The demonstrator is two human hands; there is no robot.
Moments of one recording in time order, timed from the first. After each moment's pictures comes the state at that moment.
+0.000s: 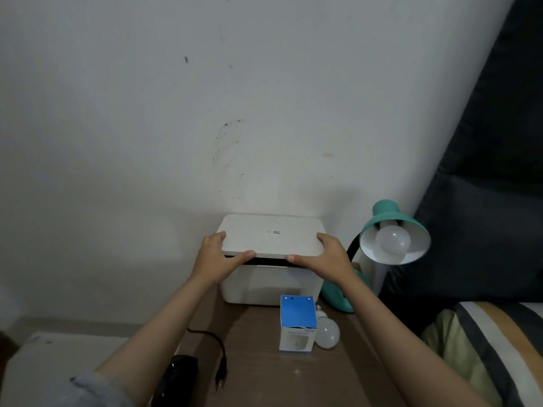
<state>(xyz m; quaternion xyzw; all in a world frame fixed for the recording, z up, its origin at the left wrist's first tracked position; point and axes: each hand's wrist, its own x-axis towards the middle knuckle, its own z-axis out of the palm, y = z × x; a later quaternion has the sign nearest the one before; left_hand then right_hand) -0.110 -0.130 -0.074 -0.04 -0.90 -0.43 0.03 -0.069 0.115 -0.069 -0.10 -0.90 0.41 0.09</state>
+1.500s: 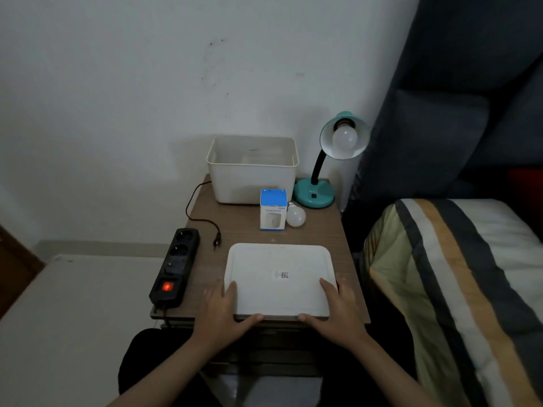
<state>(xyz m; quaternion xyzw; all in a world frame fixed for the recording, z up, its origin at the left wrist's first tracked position) 0.209 -0.146 -0.215 -0.13 -0.97 -0.18 -0.04 0.265 0.116 -0.223 -0.11 -0.96 0.27 0.00</state>
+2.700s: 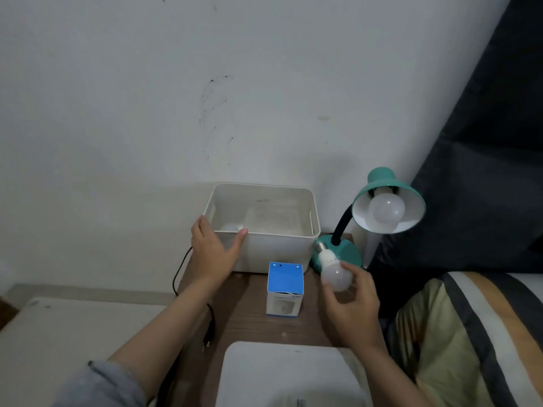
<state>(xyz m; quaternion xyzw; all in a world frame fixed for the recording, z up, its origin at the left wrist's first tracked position) -0.079 -0.099 -0.124 0.03 -0.90 -0.41 0.16 0.052 0.124 -0.152 -0.11 -0.82 0.43 0.36</state>
